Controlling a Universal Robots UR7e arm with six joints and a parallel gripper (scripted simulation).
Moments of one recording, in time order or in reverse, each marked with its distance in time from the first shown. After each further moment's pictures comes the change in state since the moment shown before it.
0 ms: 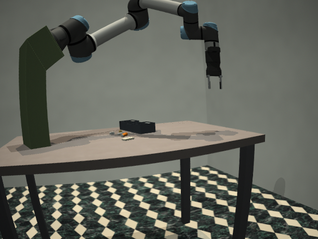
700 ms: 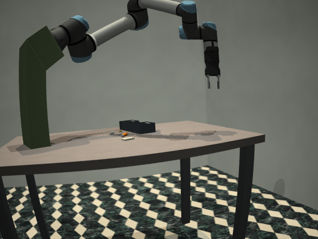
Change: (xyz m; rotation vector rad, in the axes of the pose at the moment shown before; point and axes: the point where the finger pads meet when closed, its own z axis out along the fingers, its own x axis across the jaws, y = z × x) arm 0.007 -0.001 -0.001 -0.001 -0.001 0.033
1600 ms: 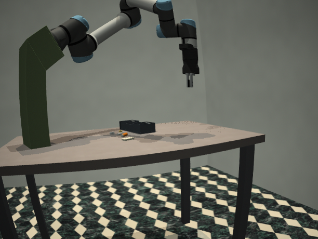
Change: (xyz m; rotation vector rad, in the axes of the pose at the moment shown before) arm 0.116 -0.029 -0.004 -0.004 -0.002 0.336
